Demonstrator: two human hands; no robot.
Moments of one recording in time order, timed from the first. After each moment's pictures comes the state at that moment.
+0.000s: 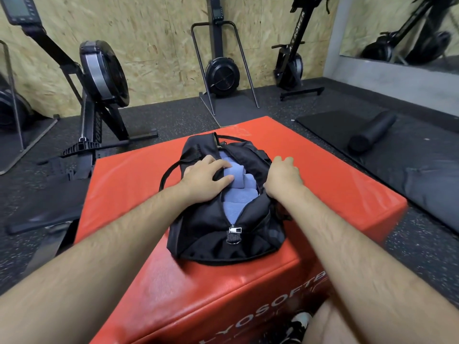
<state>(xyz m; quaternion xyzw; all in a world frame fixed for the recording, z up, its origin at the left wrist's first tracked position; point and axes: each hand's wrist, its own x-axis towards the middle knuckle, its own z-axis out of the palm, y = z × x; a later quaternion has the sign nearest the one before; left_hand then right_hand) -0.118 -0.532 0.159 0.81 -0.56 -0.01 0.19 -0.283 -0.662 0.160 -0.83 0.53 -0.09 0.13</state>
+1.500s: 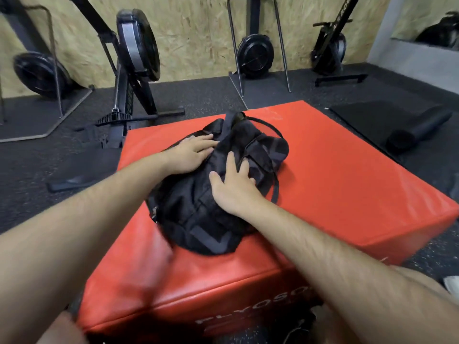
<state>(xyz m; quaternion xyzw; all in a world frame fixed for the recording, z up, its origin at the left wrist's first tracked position) -0.037 -0.473 0.173 0.83 -0.52 -0.13 0.18 -0.208 -0.525 0.141 -0.86 0.35 -0.07 0.36</state>
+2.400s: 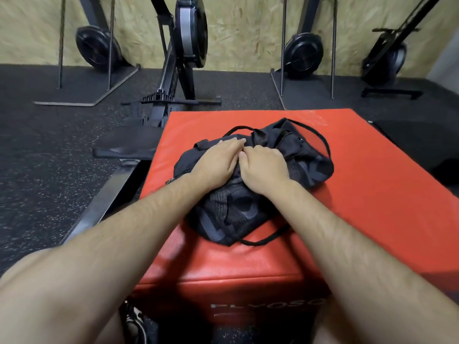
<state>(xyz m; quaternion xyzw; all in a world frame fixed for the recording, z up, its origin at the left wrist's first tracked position) -0.056 -0.418 0.129 0.83 -0.50 0.03 0.24 -0.154 -0.536 0.136 -0.97 0.15 -0.18 0.00</state>
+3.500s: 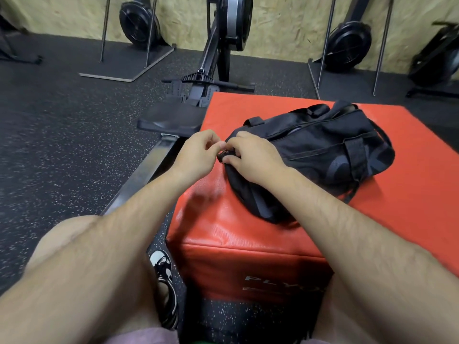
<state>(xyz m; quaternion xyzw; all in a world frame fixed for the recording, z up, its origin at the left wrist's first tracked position) -0.052 -0.261 0.126 0.86 -0.27 0.04 0.44 -0.123 -0.409 0.145 -0.99 -0.02 -0.14 0.10</state>
